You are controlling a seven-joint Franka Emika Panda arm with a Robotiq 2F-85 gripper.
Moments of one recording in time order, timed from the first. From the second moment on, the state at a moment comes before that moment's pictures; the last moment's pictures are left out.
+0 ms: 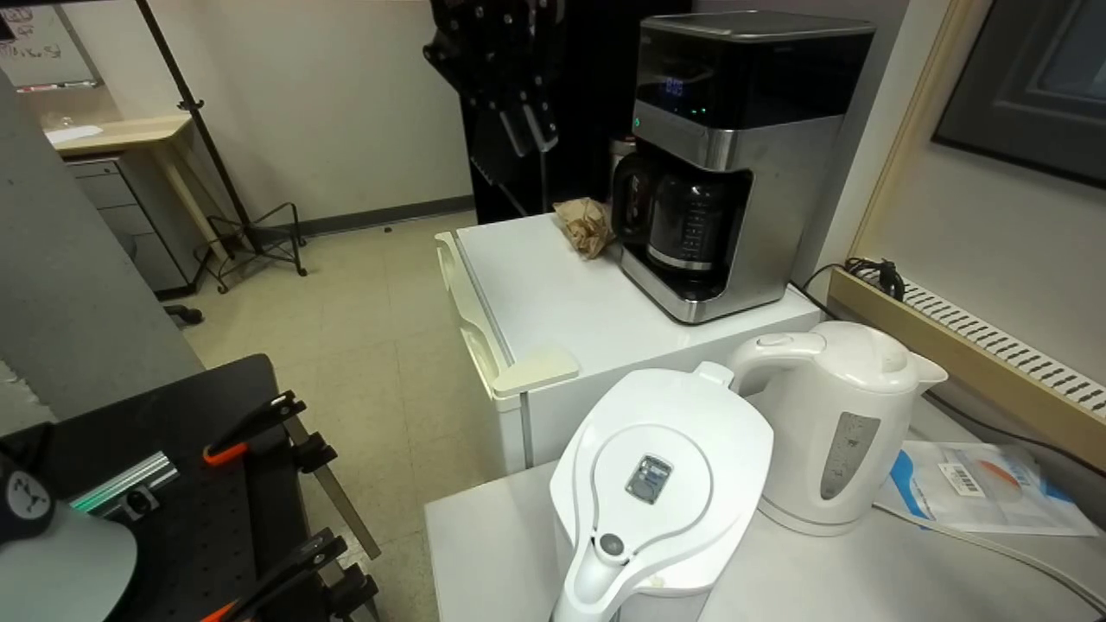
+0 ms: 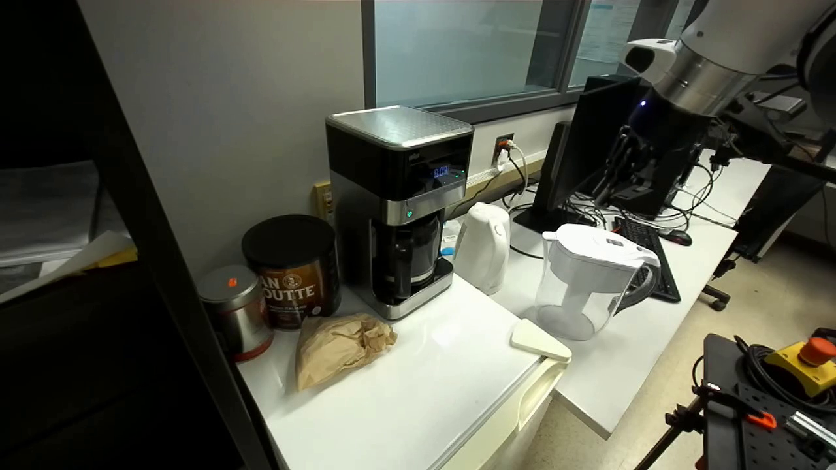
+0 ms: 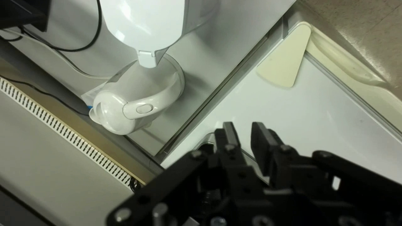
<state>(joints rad) 0.00 -0.39 0.02 -2.50 -0.34 2.38 -0.22</state>
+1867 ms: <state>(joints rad) 0.01 0.12 0.05 -2.08 -0.55 2.60 0.02</state>
